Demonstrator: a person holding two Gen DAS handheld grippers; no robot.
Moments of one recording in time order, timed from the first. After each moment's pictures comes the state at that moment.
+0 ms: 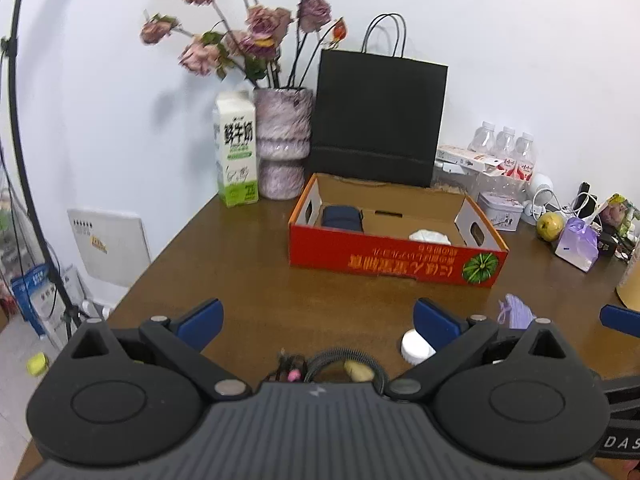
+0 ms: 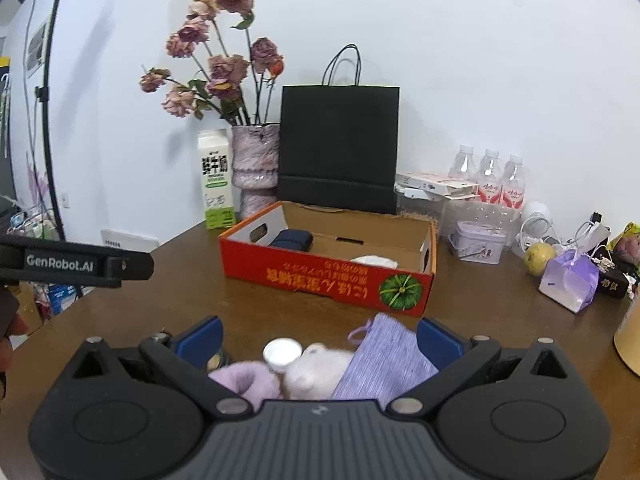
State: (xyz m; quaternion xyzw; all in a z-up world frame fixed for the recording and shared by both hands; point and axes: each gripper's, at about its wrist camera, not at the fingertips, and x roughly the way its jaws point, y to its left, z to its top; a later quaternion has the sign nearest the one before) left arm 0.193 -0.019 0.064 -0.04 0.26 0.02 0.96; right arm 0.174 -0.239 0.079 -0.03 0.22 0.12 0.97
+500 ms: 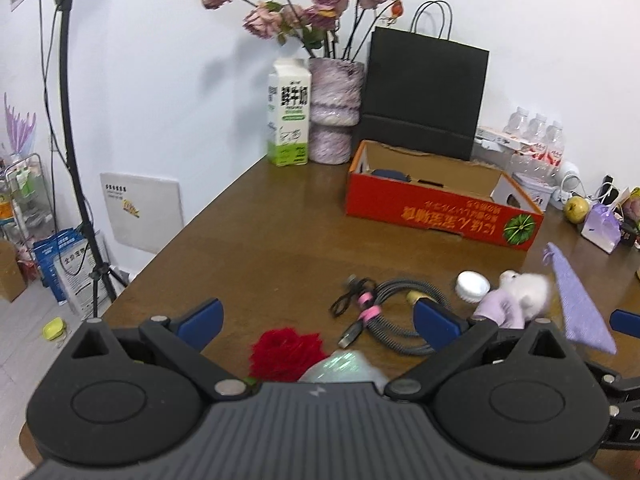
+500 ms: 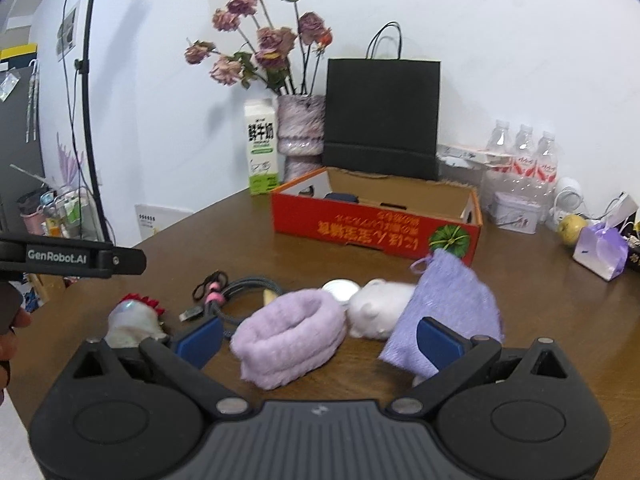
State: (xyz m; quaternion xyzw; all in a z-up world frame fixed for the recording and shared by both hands) left arm 0.137 0.029 0.018 -0.06 0.27 0.06 0.96; right arm 0.137 -0.211 0.038 -0.04 0.24 0.17 0.96
